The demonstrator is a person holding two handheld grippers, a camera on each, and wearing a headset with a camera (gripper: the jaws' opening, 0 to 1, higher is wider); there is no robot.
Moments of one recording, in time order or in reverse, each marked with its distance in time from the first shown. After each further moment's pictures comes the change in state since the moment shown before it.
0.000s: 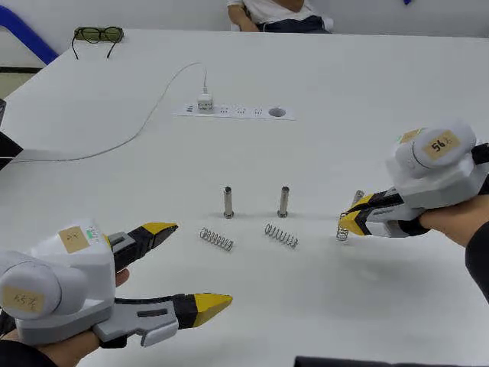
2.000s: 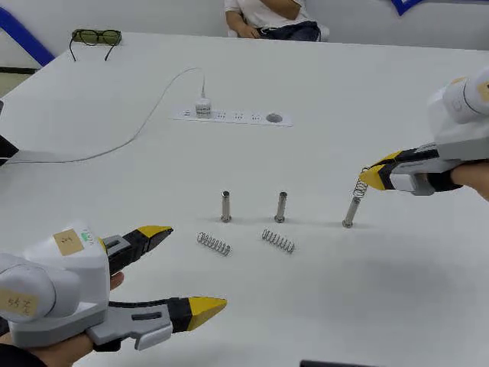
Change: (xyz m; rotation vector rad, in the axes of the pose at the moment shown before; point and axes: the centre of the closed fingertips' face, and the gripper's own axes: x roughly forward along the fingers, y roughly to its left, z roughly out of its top) left arm -0.003 0.002 -0.001 -0.004 -0.009 -0.001; right arm -0.046 -0.051 0.045 0.073 -0.106 -0.127
